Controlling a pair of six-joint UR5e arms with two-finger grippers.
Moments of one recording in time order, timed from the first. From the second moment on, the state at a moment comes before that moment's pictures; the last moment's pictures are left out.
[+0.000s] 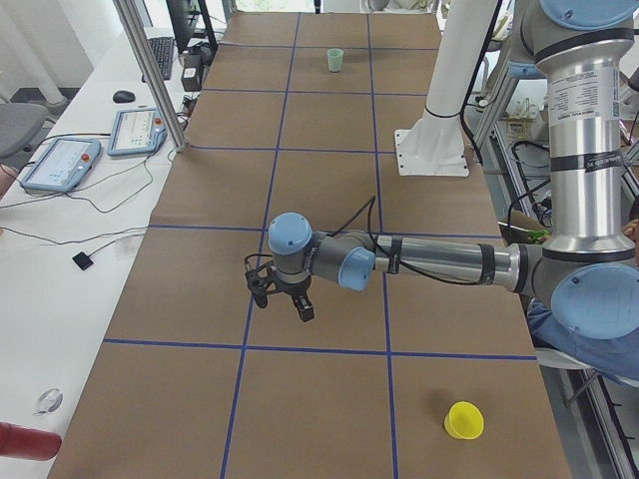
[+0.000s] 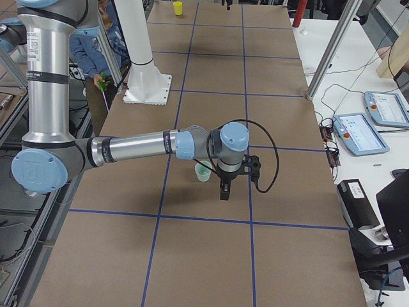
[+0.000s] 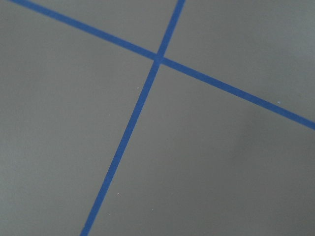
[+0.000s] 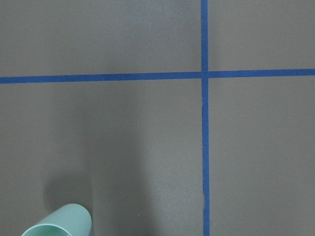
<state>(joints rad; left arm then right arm) -1.33 -1.42 -1.75 -1.86 -2.33 -0.93 1.47 -1.64 1.81 -1.68 2.35 0.14</state>
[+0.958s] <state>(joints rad) -0.89 -1.21 -1.84 -1.88 -1.75 -1.83 1.46 -1.66 1.87 -1.68 2.43 0.14</state>
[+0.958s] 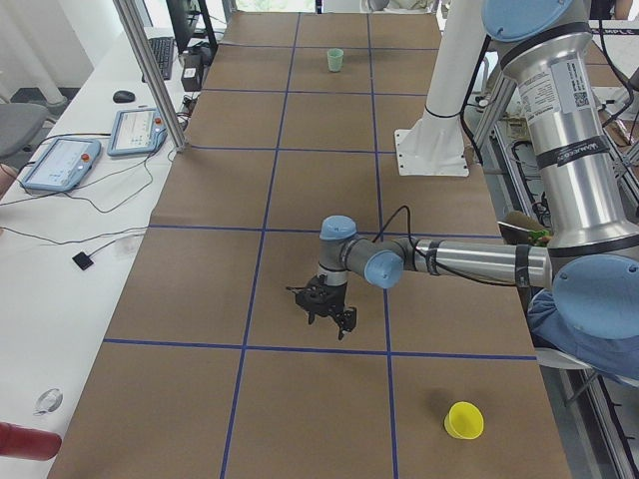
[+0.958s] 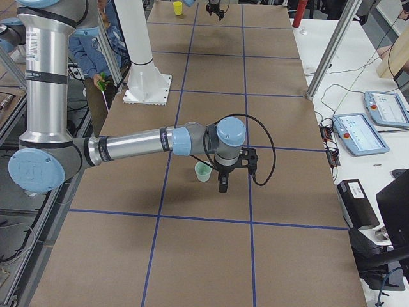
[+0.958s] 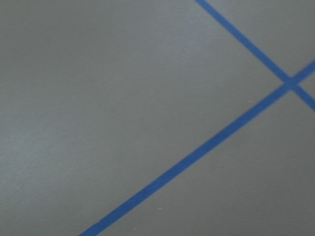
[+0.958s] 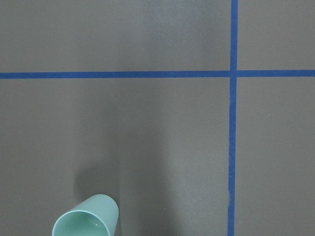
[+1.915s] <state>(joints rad) -0.50 -1.15 -1.88 -1.28 -1.76 -2.72 1.40 -1.70 1.95 -1.68 2.43 0.13</state>
